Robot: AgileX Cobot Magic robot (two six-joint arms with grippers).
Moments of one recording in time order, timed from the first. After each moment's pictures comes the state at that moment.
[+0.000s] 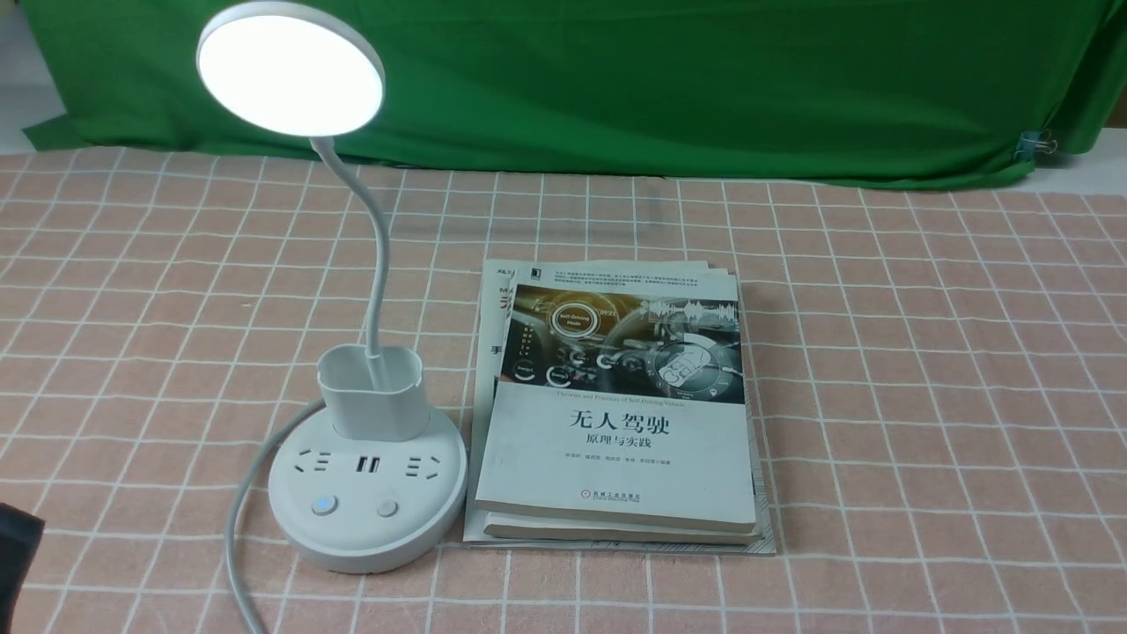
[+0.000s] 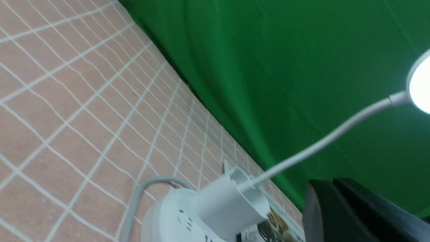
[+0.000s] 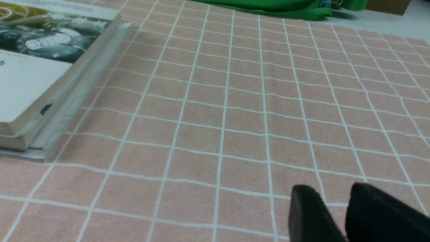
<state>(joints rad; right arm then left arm) 0.07 0.00 0.01 -0.08 0.23 -0.04 0.05 0.03 -0.07 -0.69 0.17 -0.08</state>
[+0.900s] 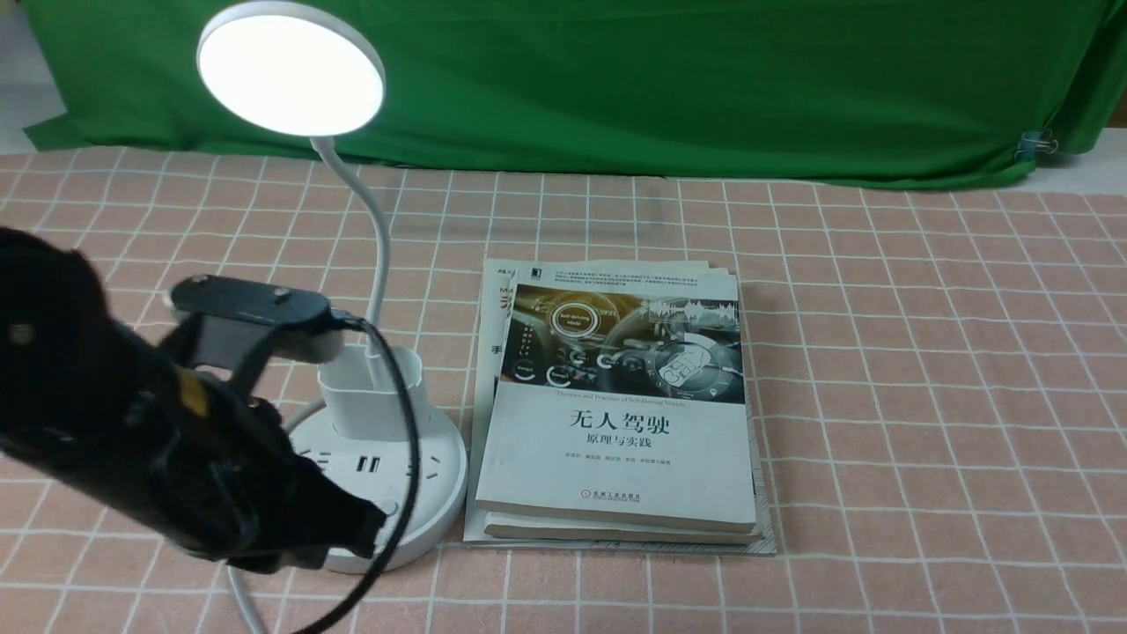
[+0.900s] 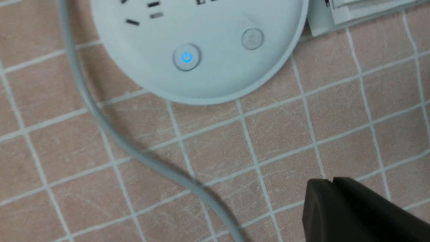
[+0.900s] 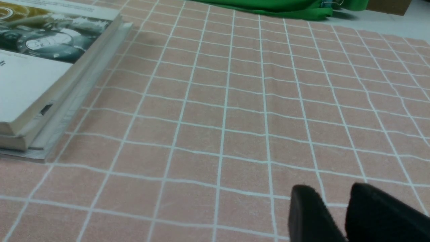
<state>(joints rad) 0.07 0.00 0.01 -0.08 0.23 -0.04 -0.43 1.30 -0.90 -0.14 0.92 0.07</state>
